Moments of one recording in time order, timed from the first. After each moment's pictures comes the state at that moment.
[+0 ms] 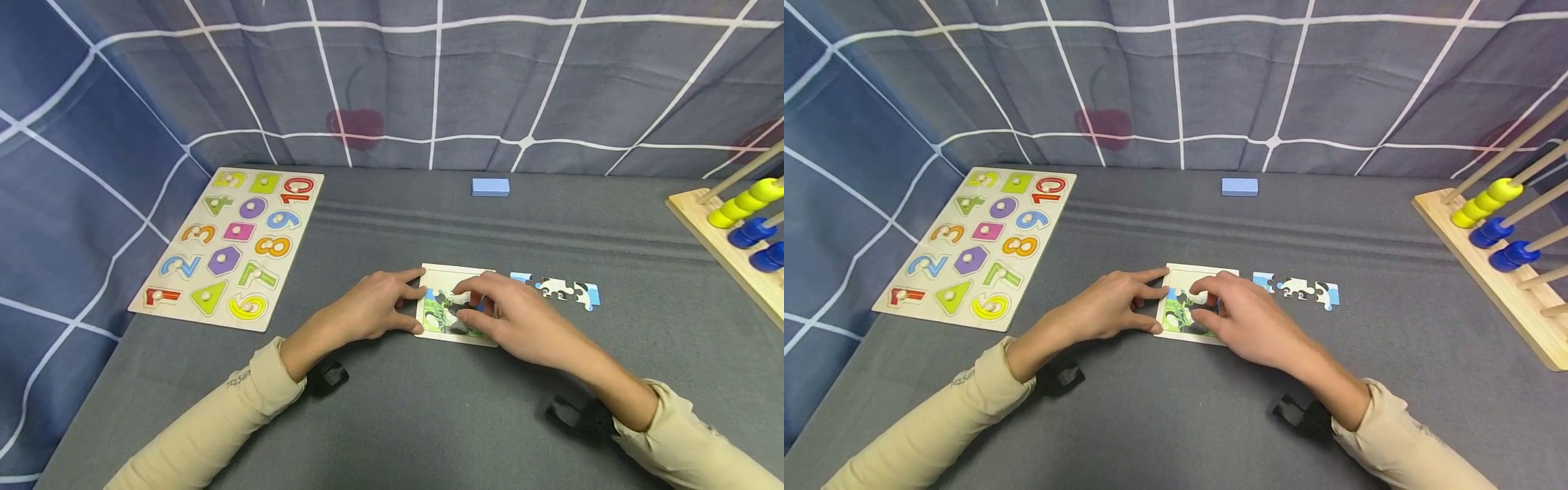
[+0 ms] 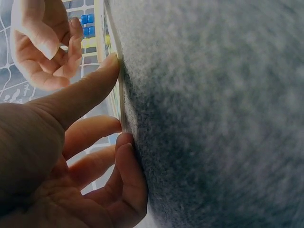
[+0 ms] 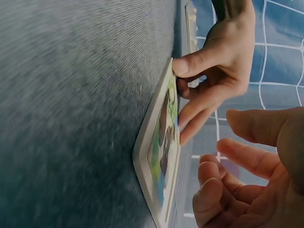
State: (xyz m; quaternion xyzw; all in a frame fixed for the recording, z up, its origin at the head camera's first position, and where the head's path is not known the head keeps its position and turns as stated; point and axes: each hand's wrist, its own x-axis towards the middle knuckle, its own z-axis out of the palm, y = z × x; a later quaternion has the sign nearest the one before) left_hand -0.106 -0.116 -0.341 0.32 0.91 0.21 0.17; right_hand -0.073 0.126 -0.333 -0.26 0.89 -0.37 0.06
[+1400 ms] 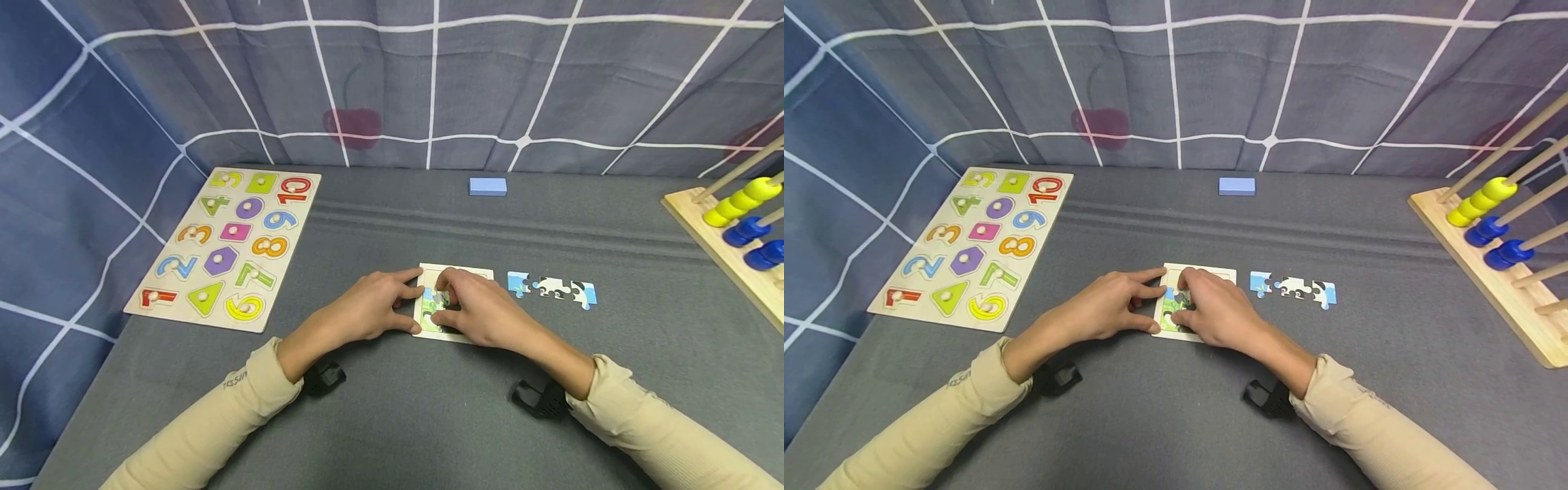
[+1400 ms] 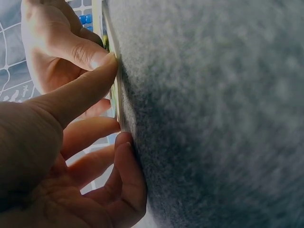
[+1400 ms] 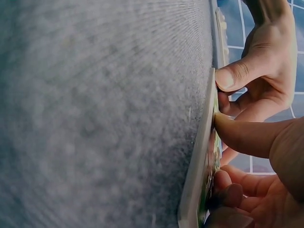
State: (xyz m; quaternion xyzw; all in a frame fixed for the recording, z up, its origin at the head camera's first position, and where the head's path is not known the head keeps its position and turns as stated) left_hand -0.106 -0.115 -0.339 0.31 0.91 0.20 0.18; right_hand -0.094 0.093 -0.351 -0.22 0.92 -0.29 0.12
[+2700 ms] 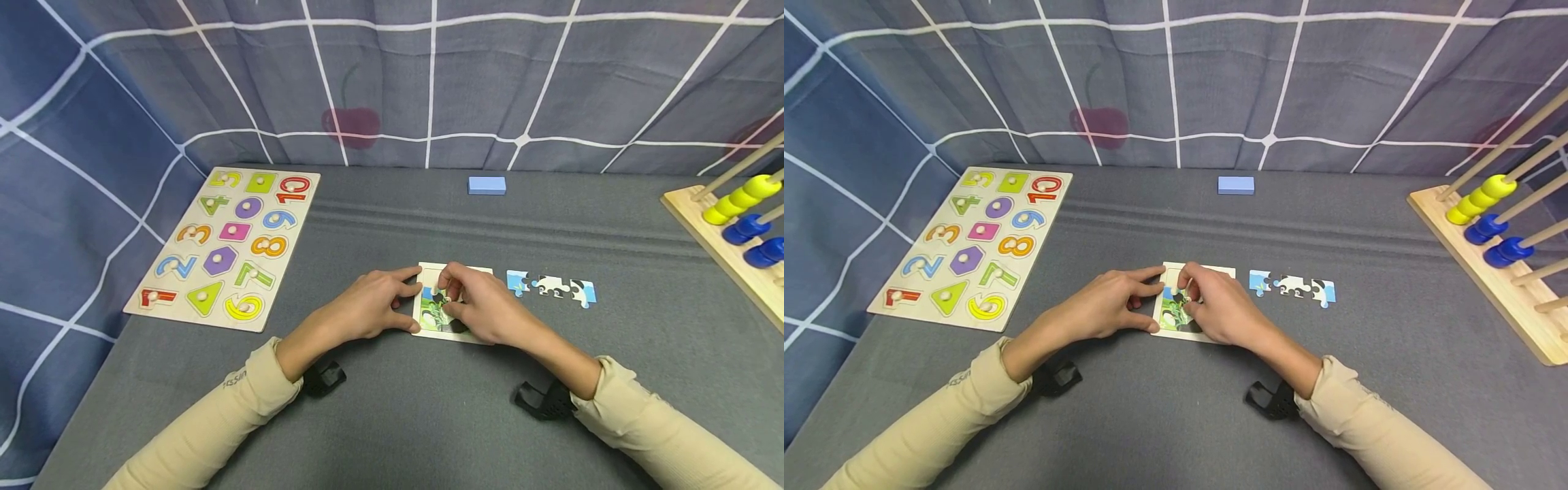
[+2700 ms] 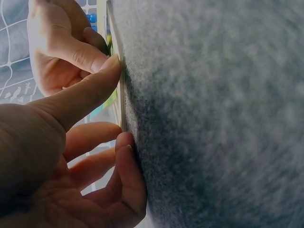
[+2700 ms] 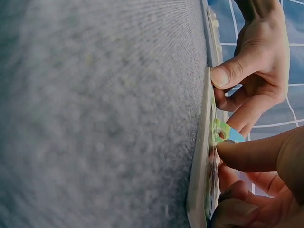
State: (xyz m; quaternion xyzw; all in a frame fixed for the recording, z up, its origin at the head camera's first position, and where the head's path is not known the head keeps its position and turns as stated) left_hand -0.106 -0.116 -0.340 0.31 0.91 0.22 0.17; right_hand -0.095 0.100 -0.355 -0.21 0.90 -0.38 0.10
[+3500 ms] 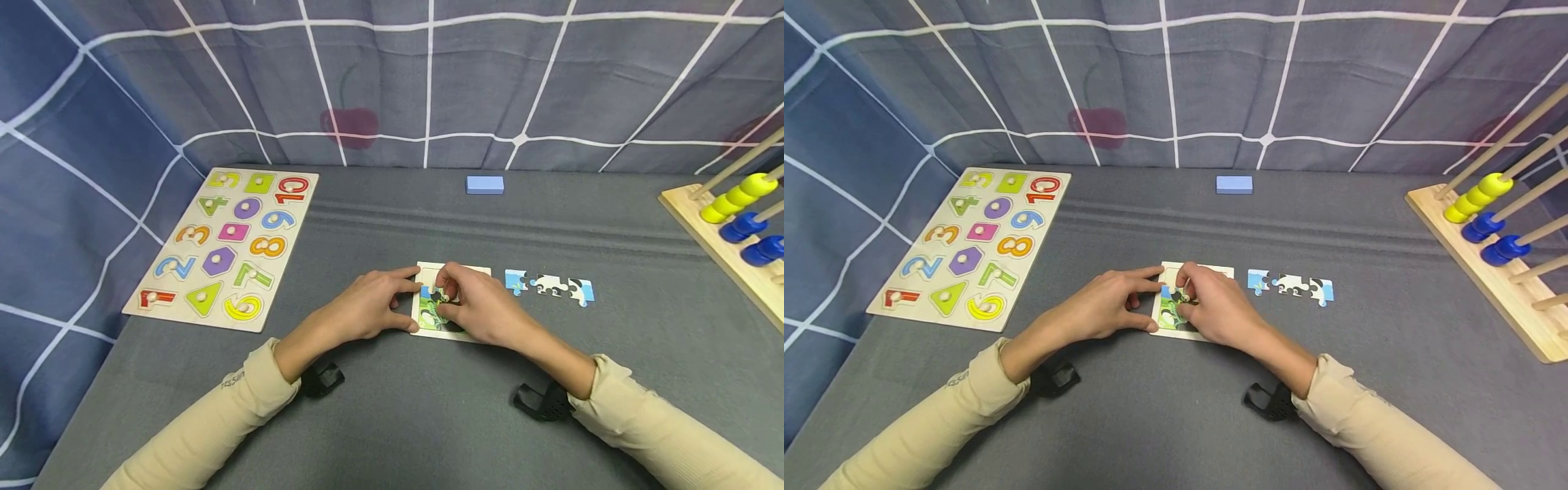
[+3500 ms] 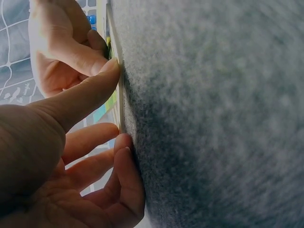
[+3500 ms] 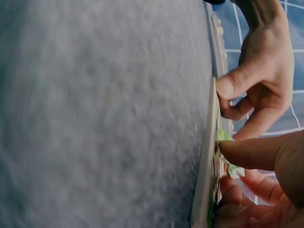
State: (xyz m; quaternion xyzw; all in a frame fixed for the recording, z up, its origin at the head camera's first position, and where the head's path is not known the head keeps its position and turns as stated) left_hand -0.106 -0.115 -0.342 0.30 0.91 0.22 0.17; right_hand -0.094 0.098 -0.358 -0.21 0.90 -0.36 0.08
